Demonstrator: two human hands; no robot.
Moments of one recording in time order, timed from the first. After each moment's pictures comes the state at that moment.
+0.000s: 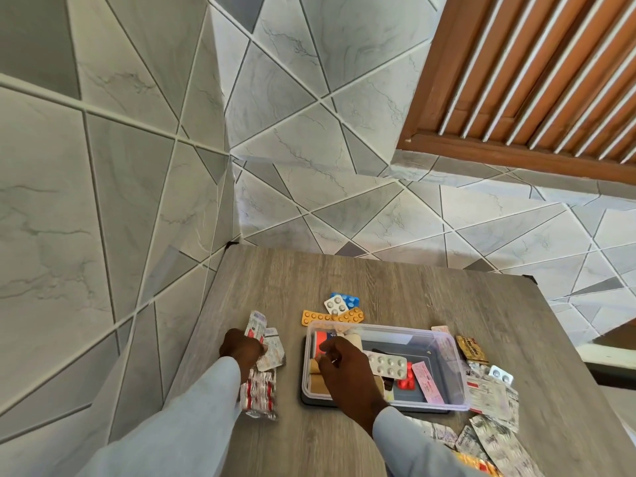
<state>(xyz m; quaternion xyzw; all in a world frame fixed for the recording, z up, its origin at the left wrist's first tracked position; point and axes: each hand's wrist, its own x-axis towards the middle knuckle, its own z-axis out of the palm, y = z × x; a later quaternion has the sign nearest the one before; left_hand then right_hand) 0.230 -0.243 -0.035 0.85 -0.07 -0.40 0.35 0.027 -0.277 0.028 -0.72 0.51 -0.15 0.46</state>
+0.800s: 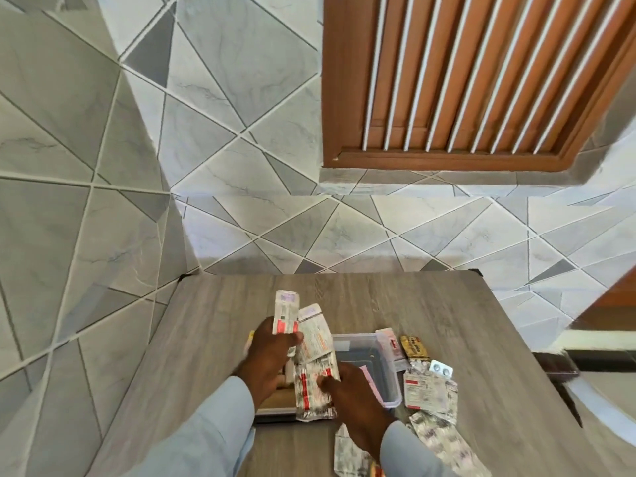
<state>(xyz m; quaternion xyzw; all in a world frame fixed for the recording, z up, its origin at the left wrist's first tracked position) 0.056 -0.306 0.057 0.64 -0.17 -0.48 0.58 -0.100 -0.313 0.042 -0.52 0.48 -0.20 0.67</state>
